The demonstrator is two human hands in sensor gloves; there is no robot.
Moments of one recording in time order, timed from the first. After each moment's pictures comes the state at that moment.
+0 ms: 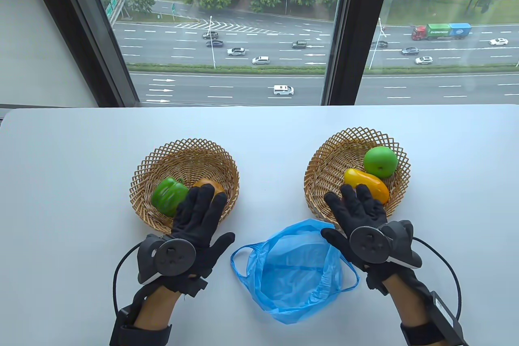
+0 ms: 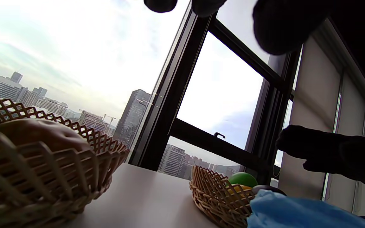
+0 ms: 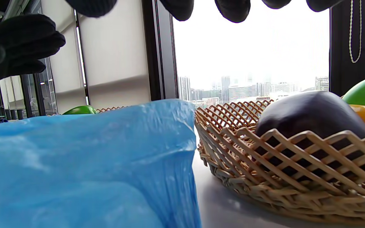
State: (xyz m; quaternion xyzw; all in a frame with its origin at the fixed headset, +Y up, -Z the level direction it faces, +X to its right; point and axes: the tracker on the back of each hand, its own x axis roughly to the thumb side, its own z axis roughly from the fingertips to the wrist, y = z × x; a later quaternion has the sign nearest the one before) left_hand -0.198 -0.687 -0.294 0.17 -0.24 0.23 0.93; right_hand 0.181 -0.669 -0.300 0.24 -0.08 0.96 0.08
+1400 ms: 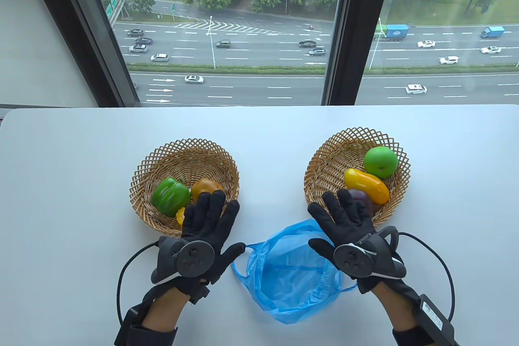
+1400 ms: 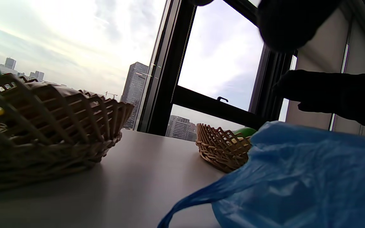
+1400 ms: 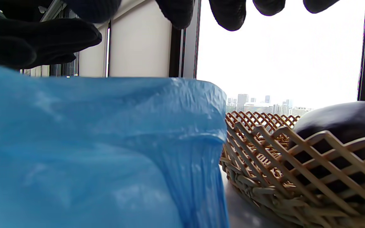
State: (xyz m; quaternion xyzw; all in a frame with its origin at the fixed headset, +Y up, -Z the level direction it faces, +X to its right) left_hand -0.174 -0.702 -0.294 0.11 -0.25 0.16 0.95; right_hand 0.158 -0.683 -0.290 0.28 -0.13 0.95 0.04
